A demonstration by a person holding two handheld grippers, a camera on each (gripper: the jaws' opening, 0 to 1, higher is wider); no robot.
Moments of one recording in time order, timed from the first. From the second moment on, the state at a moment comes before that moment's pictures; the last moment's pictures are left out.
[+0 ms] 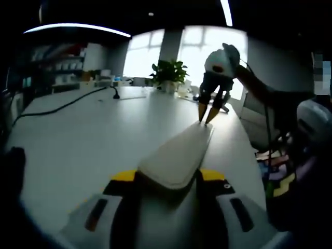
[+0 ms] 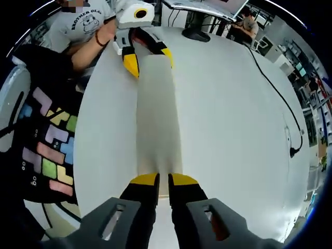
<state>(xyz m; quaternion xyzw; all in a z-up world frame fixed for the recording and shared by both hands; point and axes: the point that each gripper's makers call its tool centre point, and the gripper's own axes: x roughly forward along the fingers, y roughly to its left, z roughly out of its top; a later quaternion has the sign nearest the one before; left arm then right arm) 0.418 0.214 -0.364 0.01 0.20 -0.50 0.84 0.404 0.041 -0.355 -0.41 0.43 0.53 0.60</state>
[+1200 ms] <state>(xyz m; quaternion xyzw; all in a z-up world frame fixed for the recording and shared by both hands) 0.405 0.220 -0.327 0.34 0.34 -0.52 0.70 0.407 0.048 -0.357 -0.40 0.45 0.54 0.59</state>
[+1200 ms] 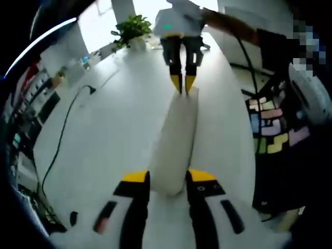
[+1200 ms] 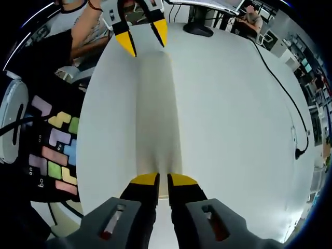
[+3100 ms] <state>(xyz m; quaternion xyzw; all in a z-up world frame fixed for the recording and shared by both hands) 0.408 0.220 -0.354 0.42 0.49 -0.49 0.58 0.412 0.048 -0.359 -0.37 0.49 0.53 0.59</state>
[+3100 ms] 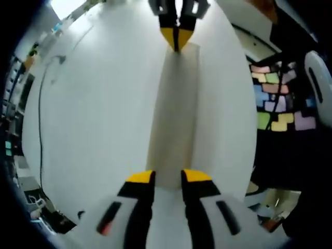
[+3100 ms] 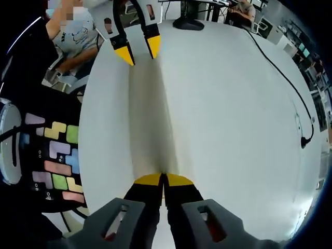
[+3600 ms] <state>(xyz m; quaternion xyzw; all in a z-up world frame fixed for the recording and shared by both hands) 0.407 0.221 -0.355 0.42 0.49 -0.50 0.58 0.410 0.049 -0.360 -0.40 0.47 0.53 0.59</state>
